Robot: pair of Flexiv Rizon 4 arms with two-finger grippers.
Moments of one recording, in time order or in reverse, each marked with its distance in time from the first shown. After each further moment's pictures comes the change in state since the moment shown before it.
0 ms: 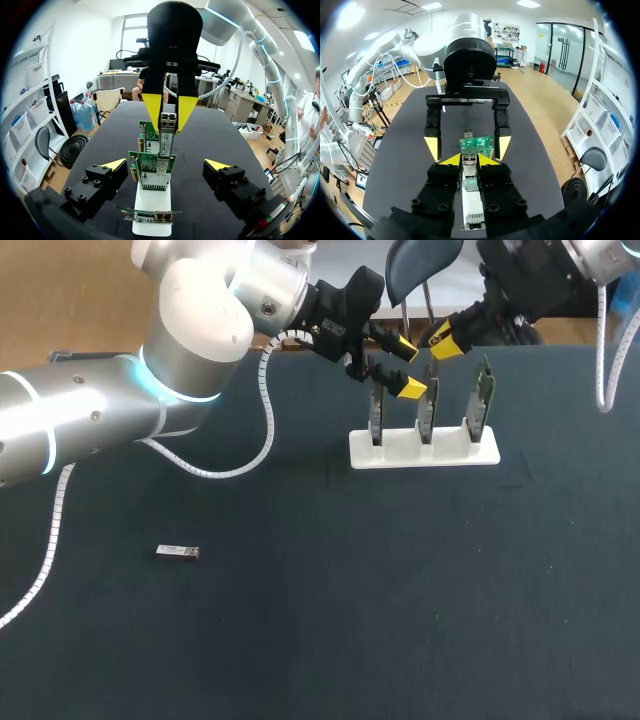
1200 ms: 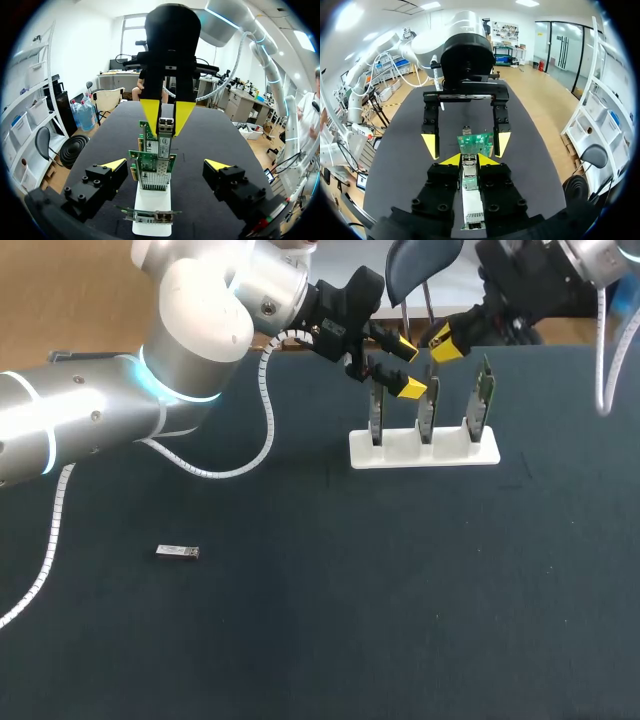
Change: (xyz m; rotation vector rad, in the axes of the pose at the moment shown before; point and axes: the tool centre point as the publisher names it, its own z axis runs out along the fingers) left arm 0.000 0.000 0.000 0.000 0.000 0.000; right arm 0.008 -0.001 0.005 -0.001 0.013 0.026
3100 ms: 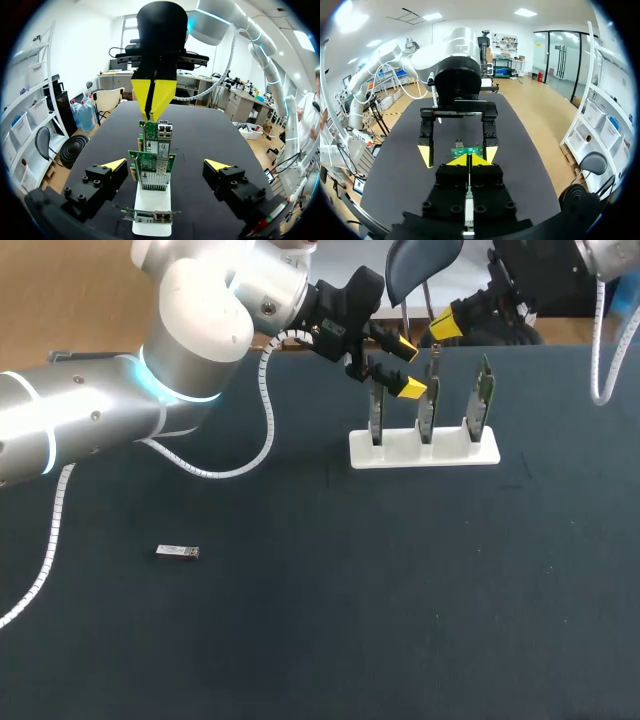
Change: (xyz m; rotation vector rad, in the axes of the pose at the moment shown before) left arm 0.000 0.000 0.000 0.000 0.000 0.000; right arm -0.020 -0.015 -0.012 -0.001 -0.114 -0.021
